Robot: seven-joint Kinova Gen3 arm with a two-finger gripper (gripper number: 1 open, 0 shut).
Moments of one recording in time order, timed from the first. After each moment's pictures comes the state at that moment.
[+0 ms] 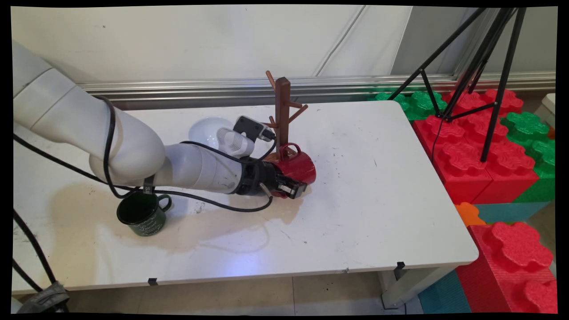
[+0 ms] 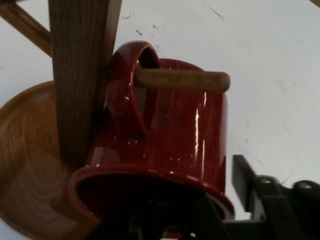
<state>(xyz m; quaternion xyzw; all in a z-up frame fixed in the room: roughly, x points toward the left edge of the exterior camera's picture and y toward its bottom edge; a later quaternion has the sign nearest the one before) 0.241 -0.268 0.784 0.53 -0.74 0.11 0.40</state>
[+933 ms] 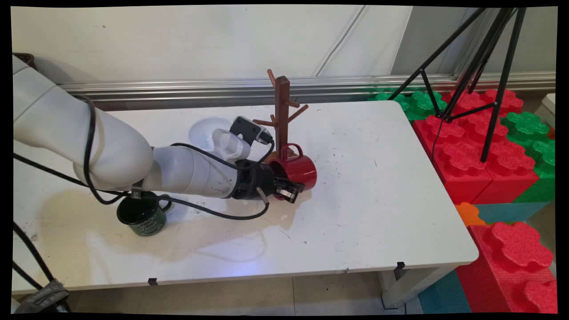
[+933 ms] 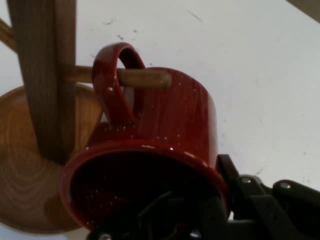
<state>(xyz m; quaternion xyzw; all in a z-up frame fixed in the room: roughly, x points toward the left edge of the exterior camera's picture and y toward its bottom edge) 0.238 -0.249 0.797 0.51 -0.75 0.12 0.40</state>
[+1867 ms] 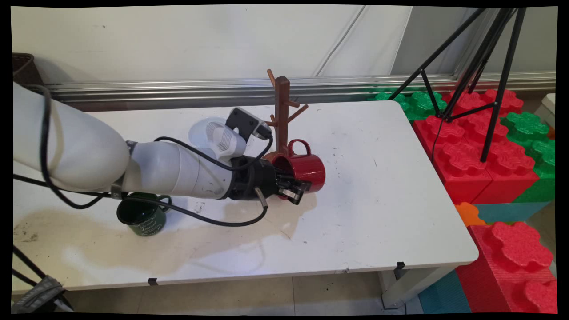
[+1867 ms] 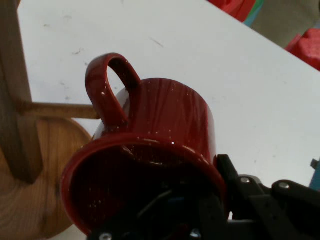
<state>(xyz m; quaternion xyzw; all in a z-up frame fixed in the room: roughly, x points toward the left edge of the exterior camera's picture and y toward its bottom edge) 0.227 -0.222 0.835 0.48 -0.76 0.12 0.43</state>
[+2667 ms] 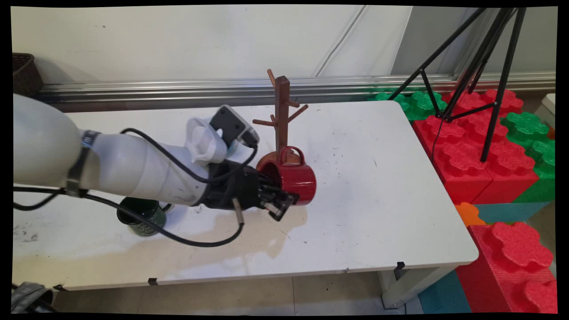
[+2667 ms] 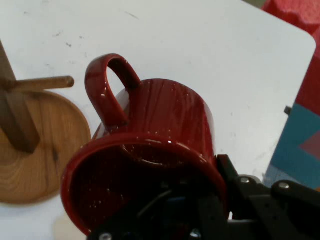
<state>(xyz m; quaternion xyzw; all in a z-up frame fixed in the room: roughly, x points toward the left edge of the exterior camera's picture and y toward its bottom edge) 0.236 -0.187 0.873 0.44 -0.80 0.12 0.39</state>
